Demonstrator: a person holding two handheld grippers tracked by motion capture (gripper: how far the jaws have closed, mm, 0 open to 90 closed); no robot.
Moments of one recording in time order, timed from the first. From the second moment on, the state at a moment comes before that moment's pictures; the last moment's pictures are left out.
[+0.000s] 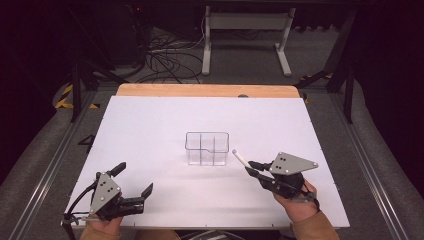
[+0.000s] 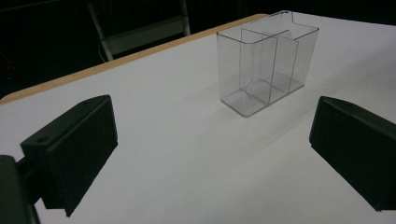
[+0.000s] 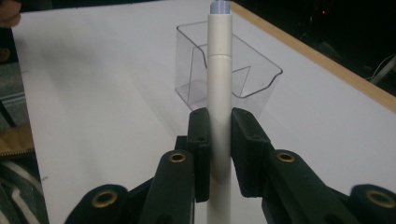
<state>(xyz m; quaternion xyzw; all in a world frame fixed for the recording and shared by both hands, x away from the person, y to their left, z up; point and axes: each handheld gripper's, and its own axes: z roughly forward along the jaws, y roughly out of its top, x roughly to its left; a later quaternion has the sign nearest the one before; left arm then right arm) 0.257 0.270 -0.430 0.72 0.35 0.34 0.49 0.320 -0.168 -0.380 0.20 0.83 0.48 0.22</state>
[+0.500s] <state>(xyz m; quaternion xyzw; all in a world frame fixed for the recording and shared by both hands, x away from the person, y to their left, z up) 0.257 0.270 -0.430 0.72 0.36 0.34 0.49 0.320 -0.178 -0.379 0.20 0.79 0.53 0.23</state>
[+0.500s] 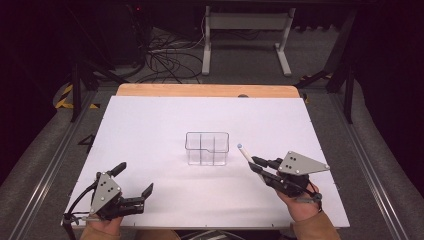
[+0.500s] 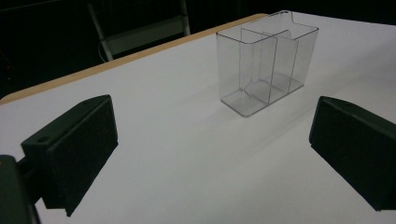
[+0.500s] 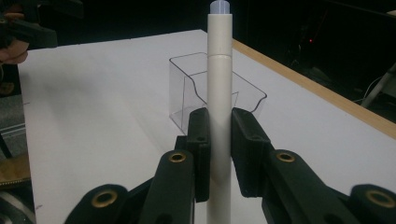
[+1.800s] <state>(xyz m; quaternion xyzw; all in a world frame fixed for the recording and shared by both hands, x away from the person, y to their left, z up) 0.258 0.270 -0.430 0.72 0.36 0.34 0.49 0.349 -0.154 -0.349 0.21 0.76 0.58 0.23</state>
